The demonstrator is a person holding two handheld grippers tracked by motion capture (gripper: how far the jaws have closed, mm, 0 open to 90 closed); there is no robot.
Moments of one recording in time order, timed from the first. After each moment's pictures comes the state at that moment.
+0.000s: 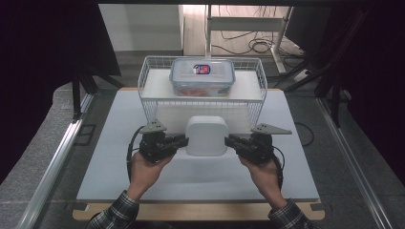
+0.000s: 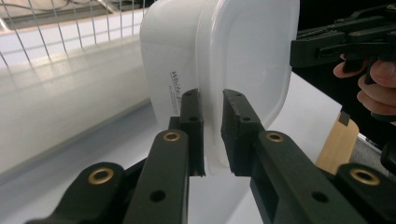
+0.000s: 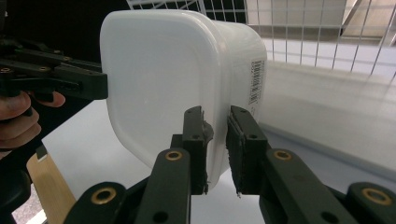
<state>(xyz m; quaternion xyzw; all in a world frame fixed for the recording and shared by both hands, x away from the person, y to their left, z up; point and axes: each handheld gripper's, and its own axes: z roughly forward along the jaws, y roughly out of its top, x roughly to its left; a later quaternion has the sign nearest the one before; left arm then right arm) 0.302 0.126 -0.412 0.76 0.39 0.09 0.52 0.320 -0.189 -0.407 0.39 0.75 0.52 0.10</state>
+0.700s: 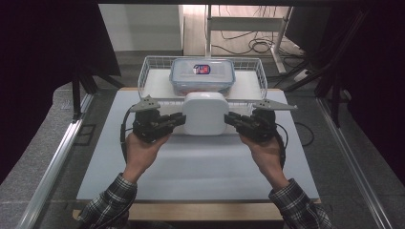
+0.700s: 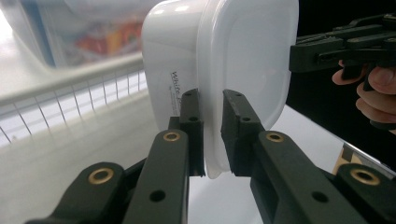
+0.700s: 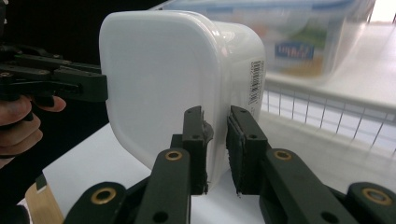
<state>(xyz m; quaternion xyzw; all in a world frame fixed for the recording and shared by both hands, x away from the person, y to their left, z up) 0.319 0.135 -0.353 0.74 0.38 0.14 0.54 0.343 -0.179 -0.346 0.36 0.75 0.54 0.13</state>
